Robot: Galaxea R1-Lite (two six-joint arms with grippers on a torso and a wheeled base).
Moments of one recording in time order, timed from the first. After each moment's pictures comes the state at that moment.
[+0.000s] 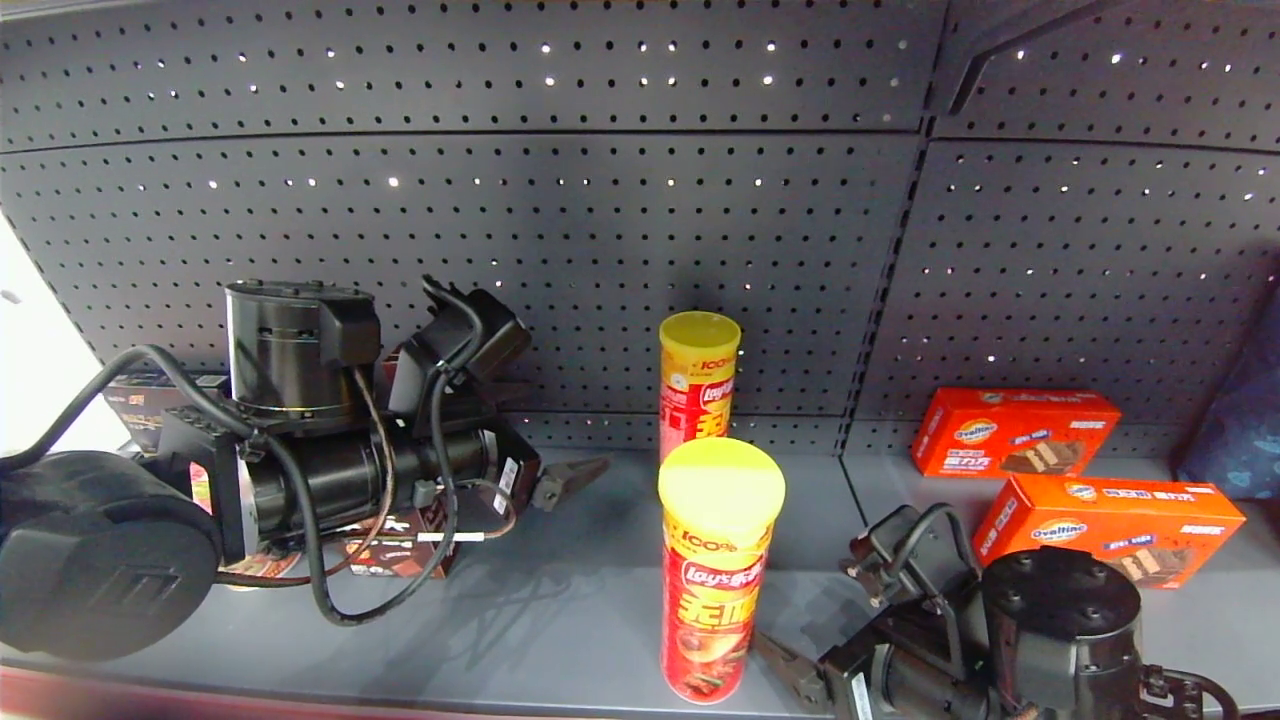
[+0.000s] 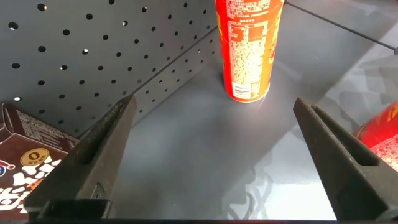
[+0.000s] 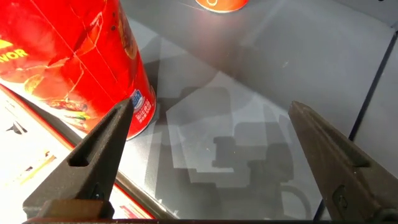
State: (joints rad) left arm -0.43 1.67 -0.83 -0.51 -0.22 0.27; right arm 0.84 1.74 -0.33 -1.05 -0.25 0.04
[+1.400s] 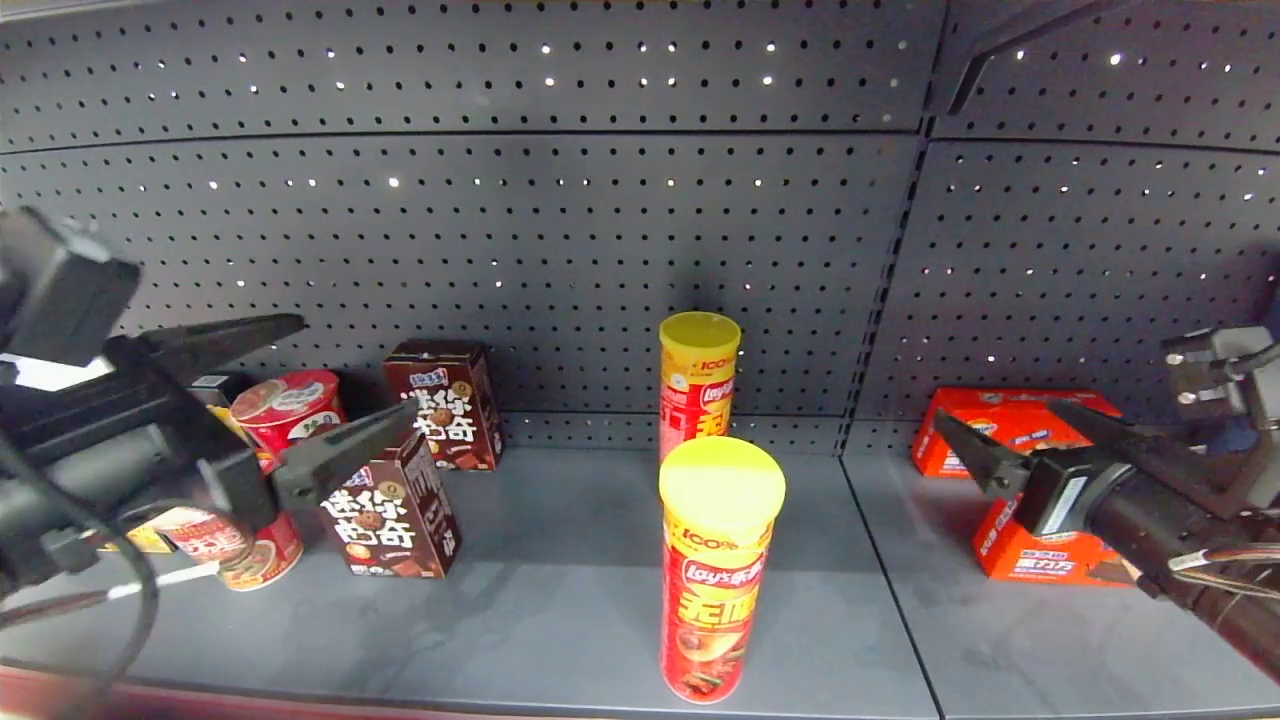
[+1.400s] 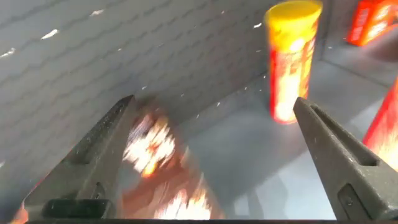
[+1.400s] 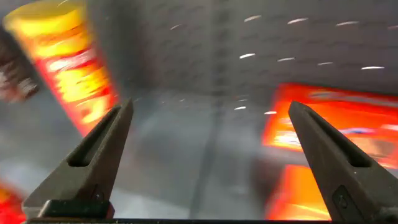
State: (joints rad) left arm -0.21 1.18 -0.55 -0.59 -0.27 0.25; right arm 0.51 1.37 -0.37 -1.05 -0.31 0.02
